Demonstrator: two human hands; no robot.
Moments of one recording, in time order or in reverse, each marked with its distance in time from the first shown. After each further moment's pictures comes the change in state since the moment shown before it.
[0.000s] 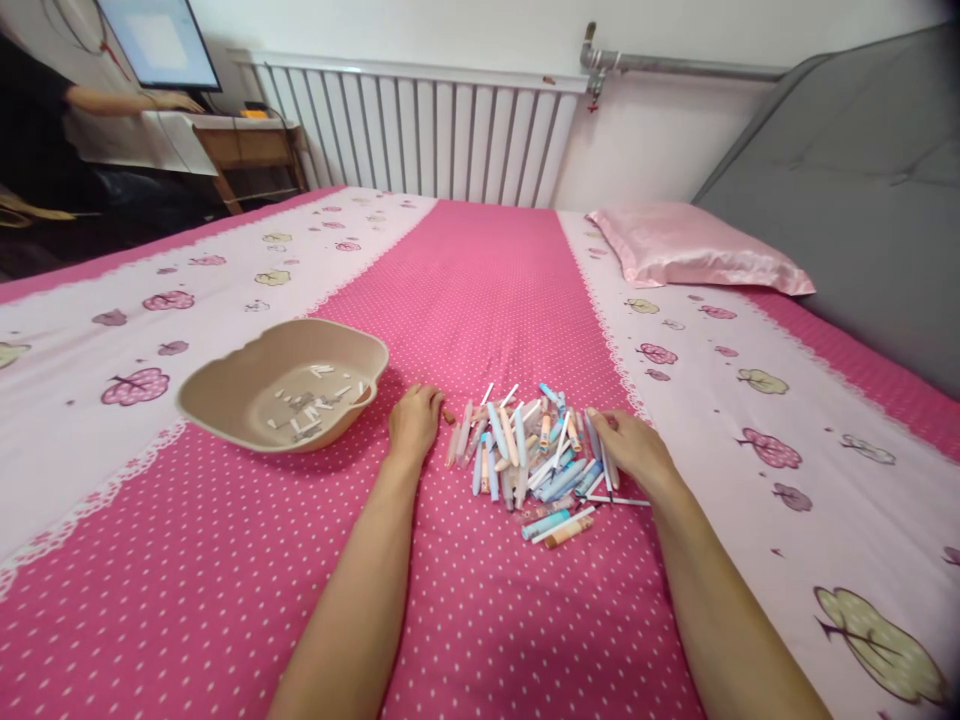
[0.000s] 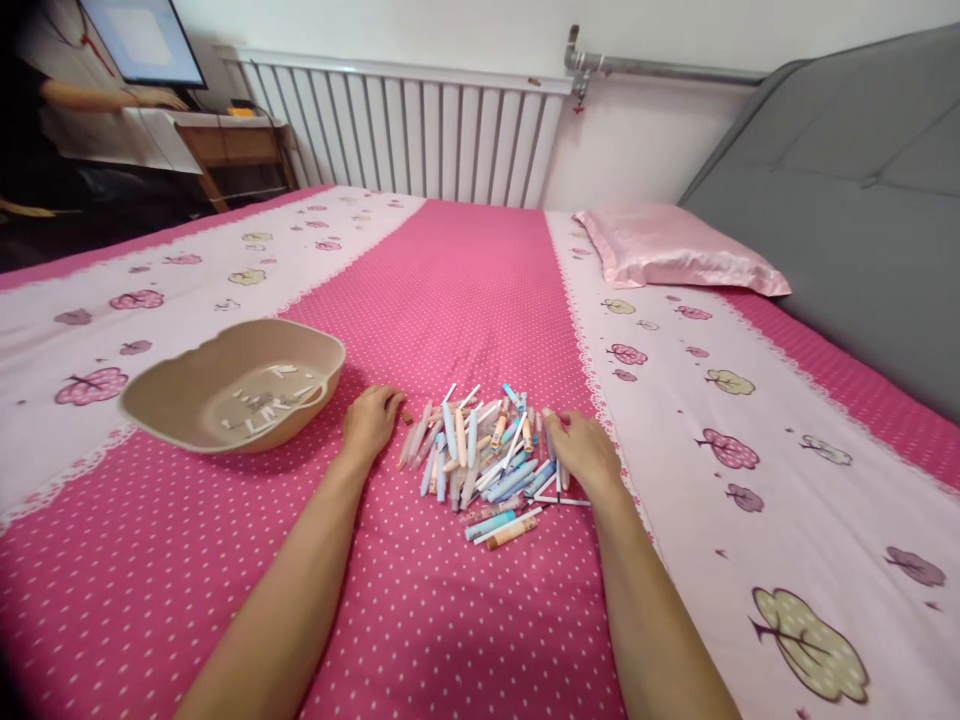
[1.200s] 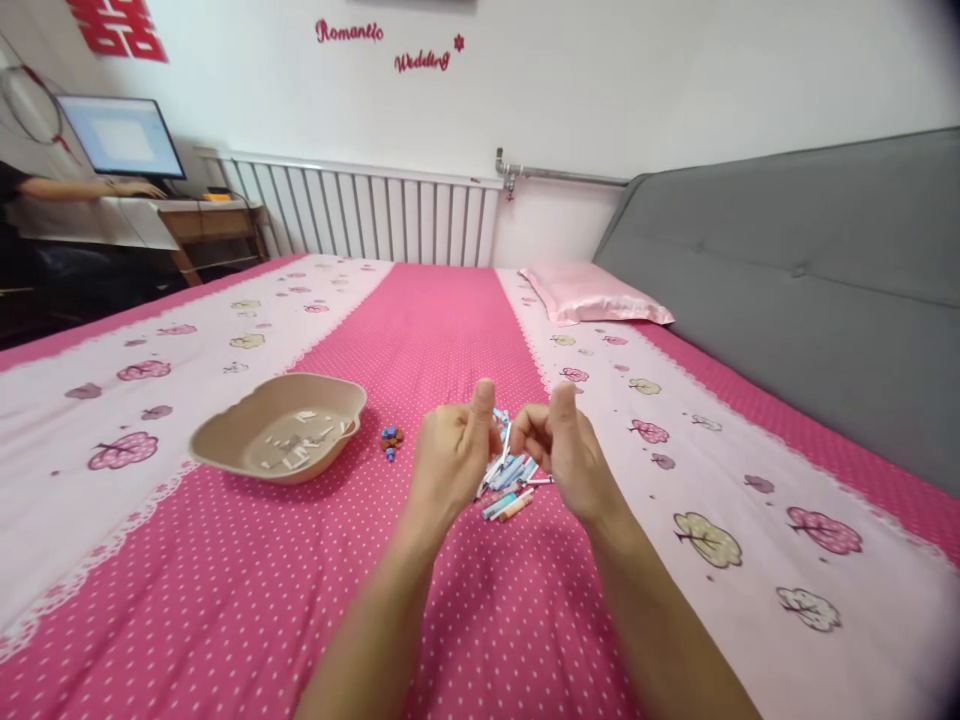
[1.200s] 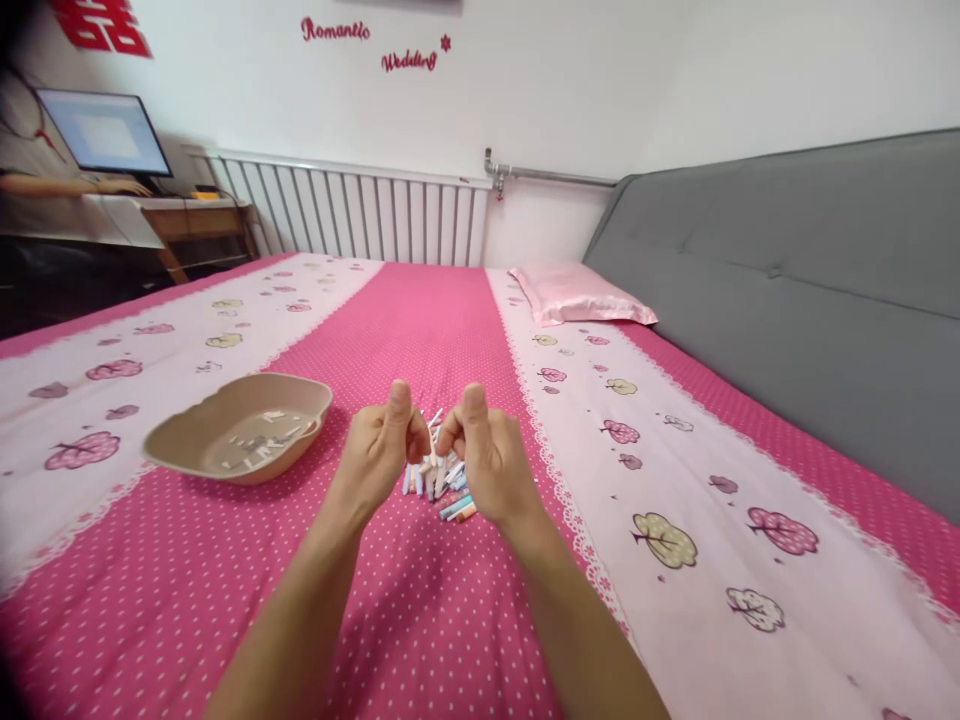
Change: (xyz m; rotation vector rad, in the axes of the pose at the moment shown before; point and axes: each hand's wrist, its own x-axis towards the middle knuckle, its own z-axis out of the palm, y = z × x) left_hand -0.106 0.135 -0.159 -0.854 -0.093 0.267; right_hand -0.175 -0.100 -0.109 0.975 0.122 -0.519
